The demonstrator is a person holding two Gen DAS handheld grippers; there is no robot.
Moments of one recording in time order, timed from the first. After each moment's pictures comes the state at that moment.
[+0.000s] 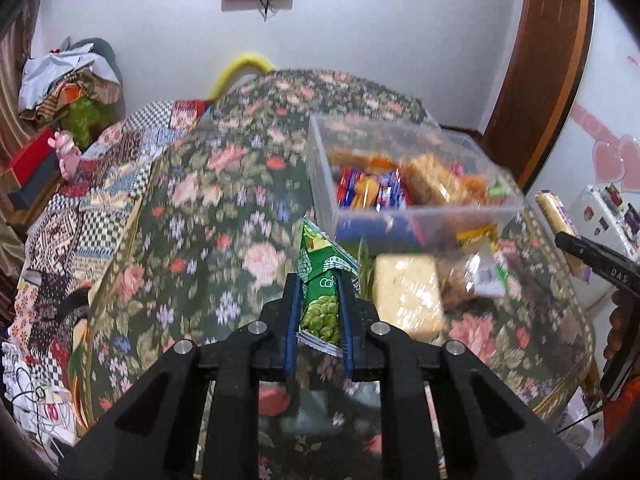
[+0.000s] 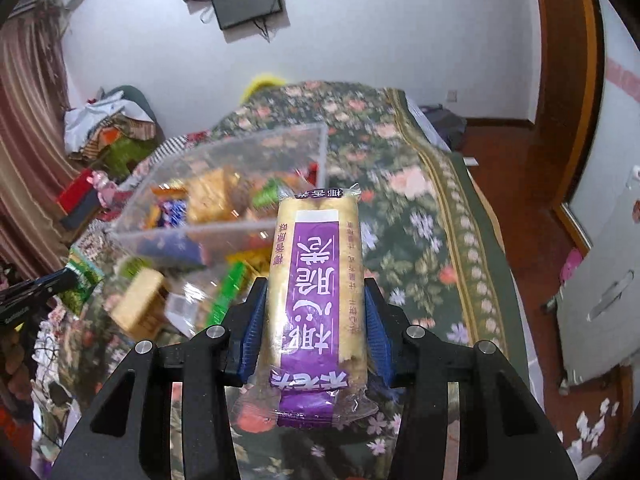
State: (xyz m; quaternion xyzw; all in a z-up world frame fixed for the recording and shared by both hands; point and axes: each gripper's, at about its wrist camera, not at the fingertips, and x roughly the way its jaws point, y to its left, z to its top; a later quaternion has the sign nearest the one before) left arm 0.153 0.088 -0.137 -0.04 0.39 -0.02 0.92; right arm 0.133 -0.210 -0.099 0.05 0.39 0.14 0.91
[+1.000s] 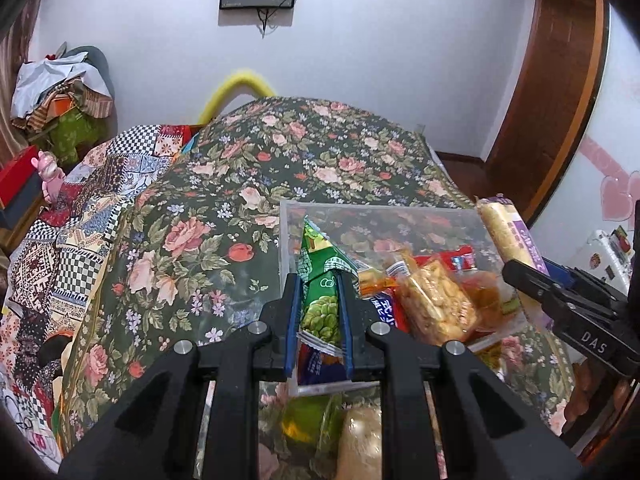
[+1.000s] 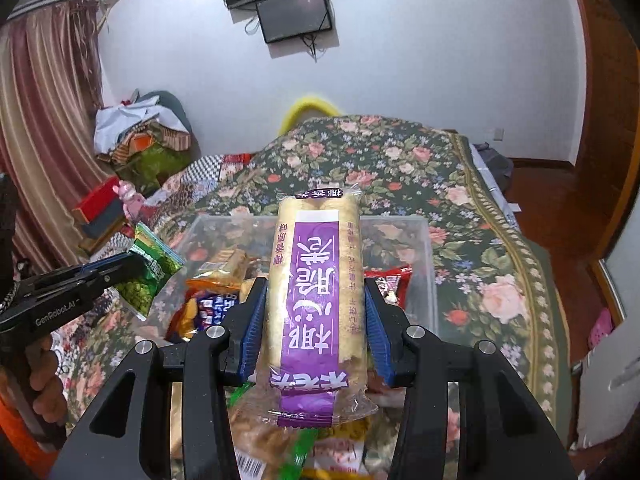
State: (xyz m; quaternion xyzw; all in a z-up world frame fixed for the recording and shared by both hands) left arm 0.273 0.065 -0.125 -0.05 0.37 -0.02 0.93; right arm 0.238 -0.135 -0.089 0.03 0.36 0.20 0.91
